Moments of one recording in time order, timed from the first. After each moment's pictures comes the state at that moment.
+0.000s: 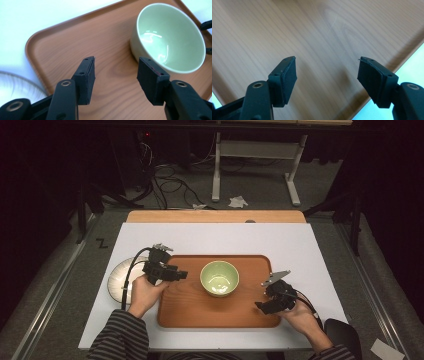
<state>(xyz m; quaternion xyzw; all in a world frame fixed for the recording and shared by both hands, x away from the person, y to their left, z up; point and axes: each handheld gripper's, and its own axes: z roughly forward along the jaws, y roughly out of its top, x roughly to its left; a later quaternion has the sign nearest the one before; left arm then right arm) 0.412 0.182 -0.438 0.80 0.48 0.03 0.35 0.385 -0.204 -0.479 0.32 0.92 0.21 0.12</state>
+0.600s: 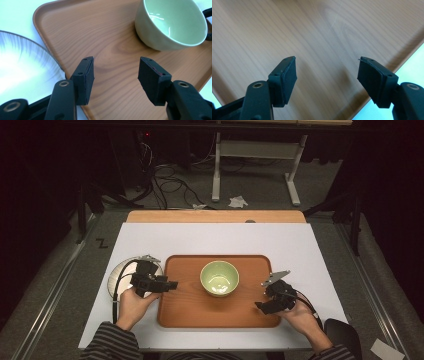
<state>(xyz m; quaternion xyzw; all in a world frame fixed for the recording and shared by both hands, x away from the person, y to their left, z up) 0.384 0.206 -0.452 0.79 0.49 0.03 0.36 0.385 -0.204 -0.479 0.32 0.92 0.21 0.12</state>
